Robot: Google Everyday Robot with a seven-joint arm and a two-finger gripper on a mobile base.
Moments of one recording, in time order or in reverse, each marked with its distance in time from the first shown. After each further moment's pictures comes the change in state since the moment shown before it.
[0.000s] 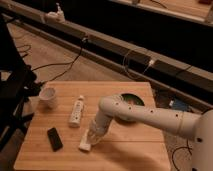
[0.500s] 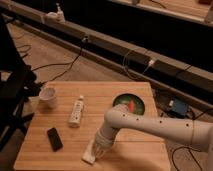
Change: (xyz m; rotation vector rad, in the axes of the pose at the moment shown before) arm -0.023 0.072 0.005 -0.026 -0.002 0.213
